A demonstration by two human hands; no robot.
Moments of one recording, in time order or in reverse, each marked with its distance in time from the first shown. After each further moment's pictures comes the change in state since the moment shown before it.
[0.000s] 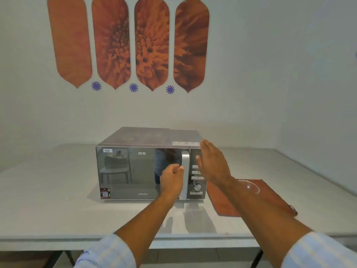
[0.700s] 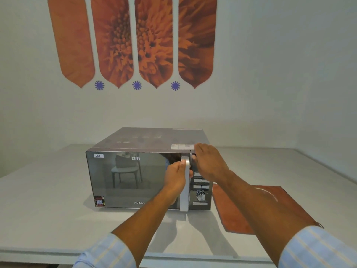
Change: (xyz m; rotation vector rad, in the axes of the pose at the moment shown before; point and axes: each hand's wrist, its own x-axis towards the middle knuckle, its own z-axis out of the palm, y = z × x) left_hand 0.062 -0.002 0.039 -0.038 -0.038 -0.003; right_hand 0.064 0.040 0.072 -0.027 -0.155 -0.196
